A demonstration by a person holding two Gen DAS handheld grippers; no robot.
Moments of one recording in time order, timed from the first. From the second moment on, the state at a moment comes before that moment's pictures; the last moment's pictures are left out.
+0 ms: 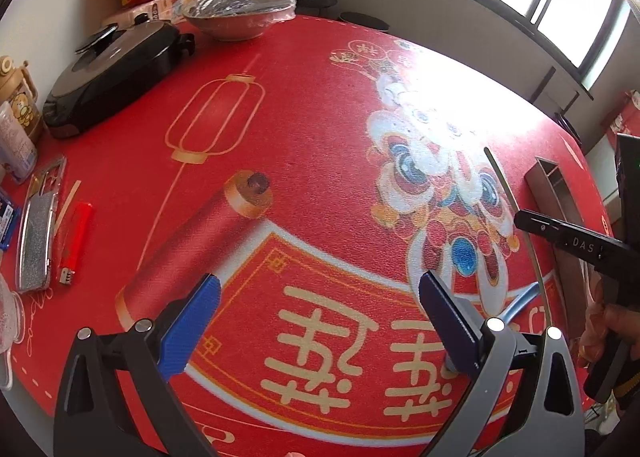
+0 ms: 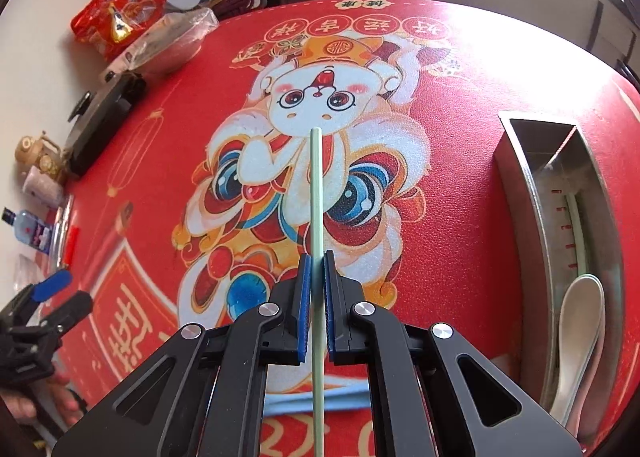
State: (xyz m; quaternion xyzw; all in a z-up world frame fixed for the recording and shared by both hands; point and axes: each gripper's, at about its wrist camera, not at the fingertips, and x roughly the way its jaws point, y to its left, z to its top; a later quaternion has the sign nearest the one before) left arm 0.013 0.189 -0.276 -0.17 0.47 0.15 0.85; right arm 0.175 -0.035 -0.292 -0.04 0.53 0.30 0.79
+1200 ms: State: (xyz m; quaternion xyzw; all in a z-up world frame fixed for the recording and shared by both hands) left arm 0.073 0.062 -0.322 -0.06 0.59 -0.12 0.79; right arm 0.170 -0.183 -0.236 0.07 0.49 0.28 0.82
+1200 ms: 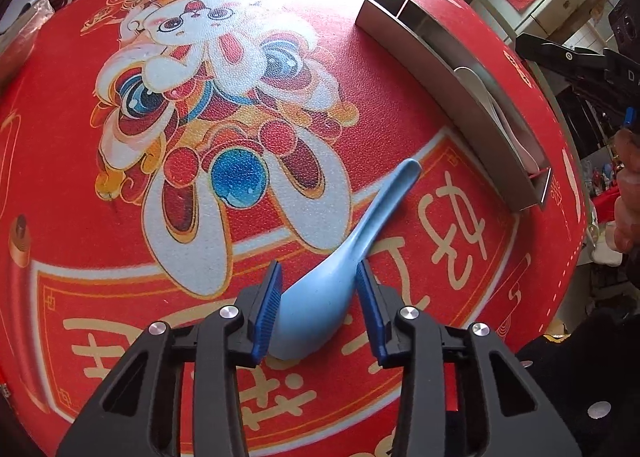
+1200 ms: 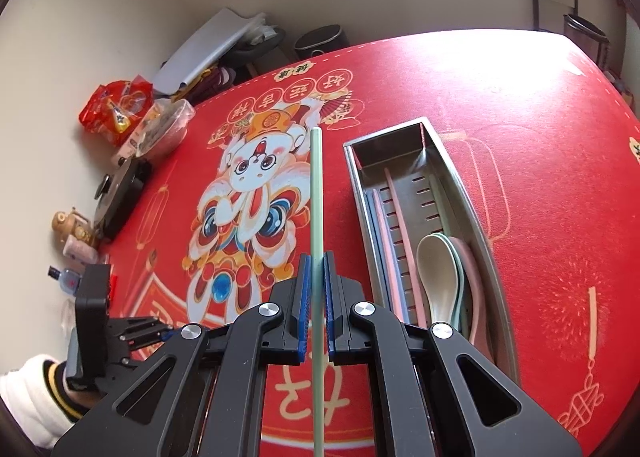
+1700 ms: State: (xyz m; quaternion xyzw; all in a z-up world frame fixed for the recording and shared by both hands) left arm 0.079 0.081 -0.312 -0.09 0.57 -0.07 0.82; right arm 0.167 -0.188 -0.231 0.07 0.49 0.28 0.82
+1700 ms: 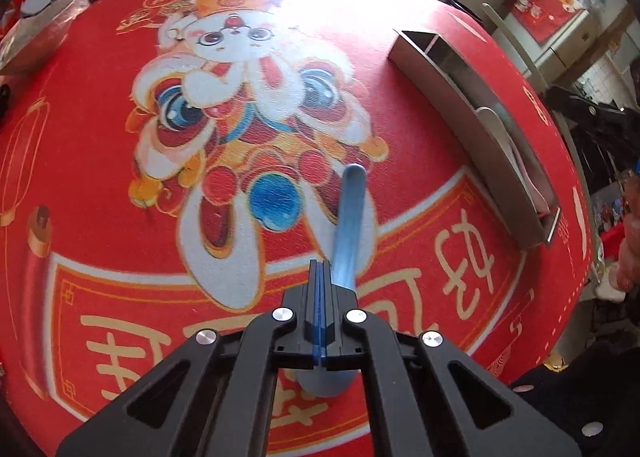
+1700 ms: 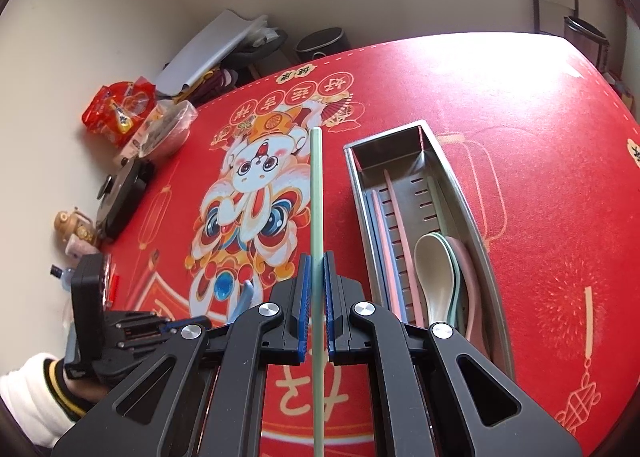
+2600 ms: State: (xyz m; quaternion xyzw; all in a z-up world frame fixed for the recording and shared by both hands) left arm 0.072 0.068 -0.319 -0.10 0.59 -0.08 0.79; right arm 0.164 -0.195 -0.222 0.08 0.48 0.28 0.83
